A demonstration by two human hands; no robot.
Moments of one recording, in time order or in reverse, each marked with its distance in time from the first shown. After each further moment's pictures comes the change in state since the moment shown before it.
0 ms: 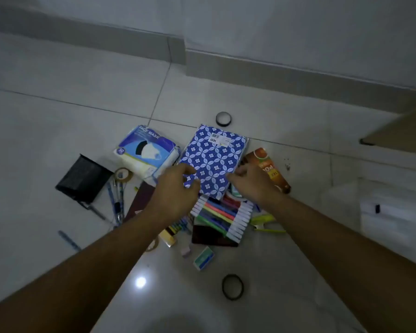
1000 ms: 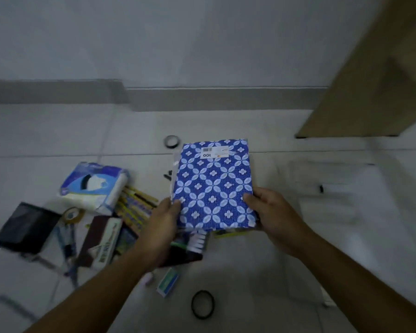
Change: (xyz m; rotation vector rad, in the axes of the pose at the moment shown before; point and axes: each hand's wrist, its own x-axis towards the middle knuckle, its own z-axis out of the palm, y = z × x) left_hand -0.041 0.031 0.078 -0.558 -0.158 -0.223; right_hand -0.114 0.084 -0.064 0.717 0.120 -0.053
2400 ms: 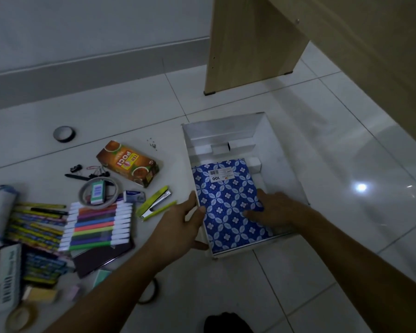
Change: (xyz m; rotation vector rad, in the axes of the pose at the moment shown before) left_hand -0.056 -0.027 0.146 0.321 -0.717 0.087; right_hand -0.064 0.108 -0.182 -1.032 -0.019 0.445
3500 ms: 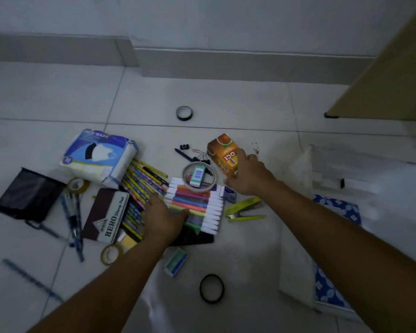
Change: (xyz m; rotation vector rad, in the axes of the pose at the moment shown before) left_hand -0.027 -0.109 -0.162 0.216 0.907 -0.448; right_hand 0.109 -0.271 0.013 -0.197 0.236 -0.368
